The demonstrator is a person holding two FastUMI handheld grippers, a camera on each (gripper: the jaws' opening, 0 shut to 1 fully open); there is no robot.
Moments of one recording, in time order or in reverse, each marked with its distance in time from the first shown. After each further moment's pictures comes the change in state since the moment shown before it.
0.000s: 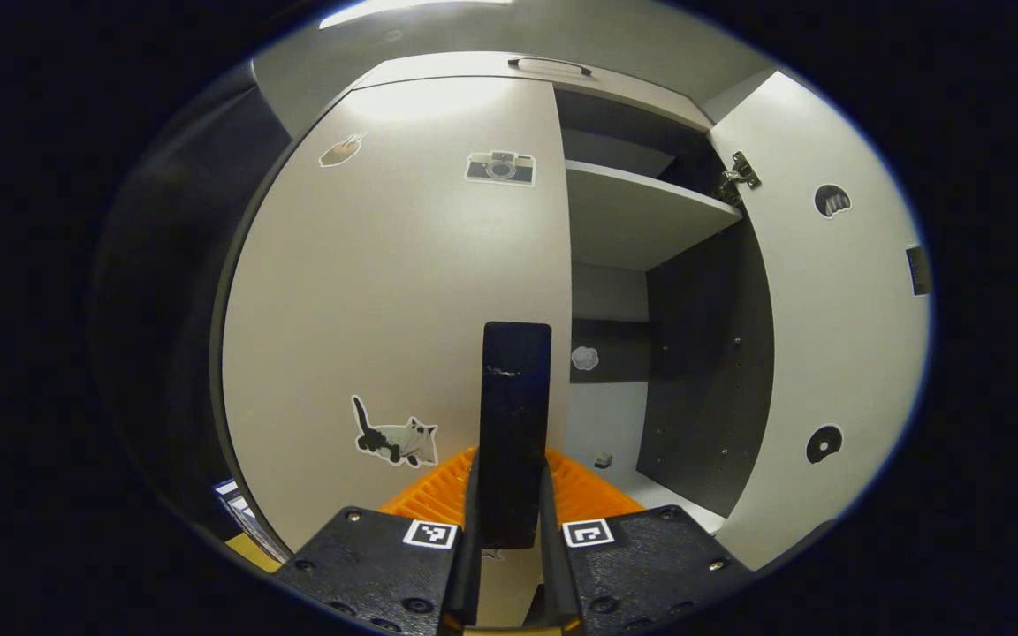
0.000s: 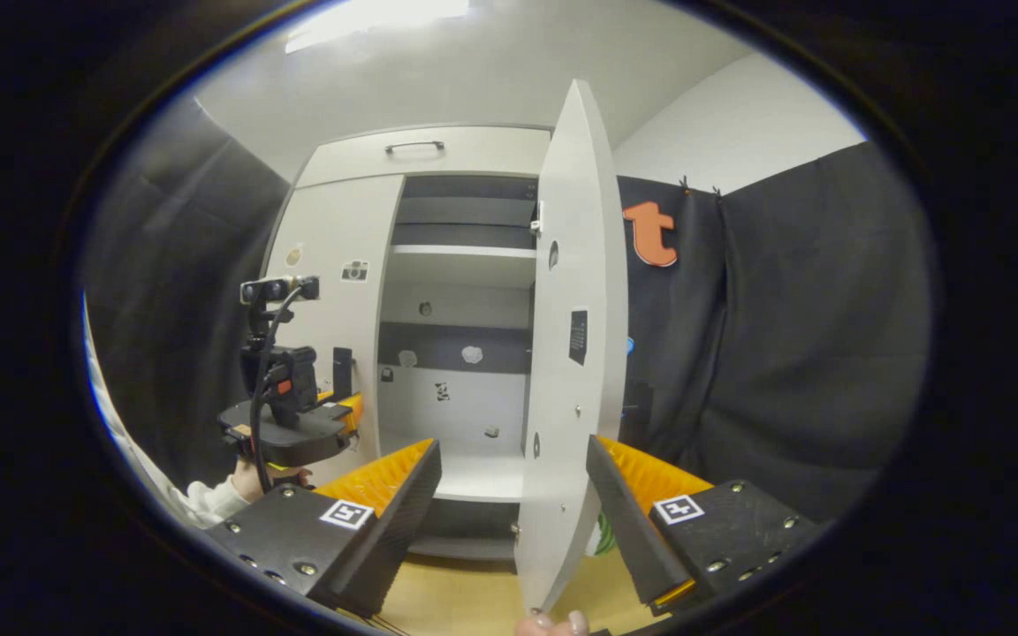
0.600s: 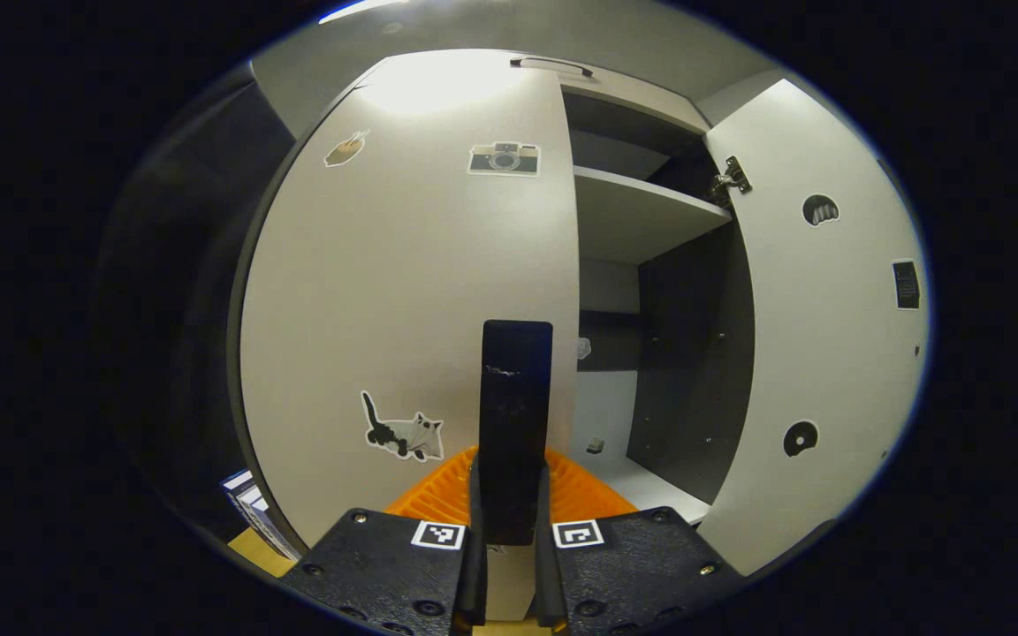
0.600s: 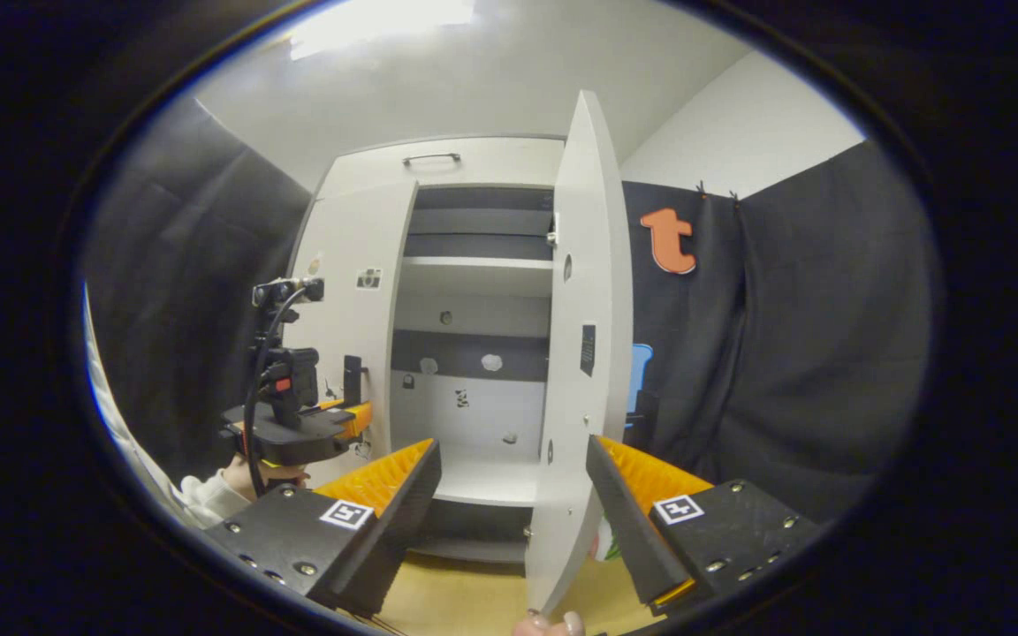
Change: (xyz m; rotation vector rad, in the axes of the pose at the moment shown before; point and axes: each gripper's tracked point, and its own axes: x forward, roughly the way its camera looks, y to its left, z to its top) left arm -0.028 0.002 0.006 -0.040 0.045 -0.044; right arm -0.002 0.008 0.011 -0.014 -0.035 0.114
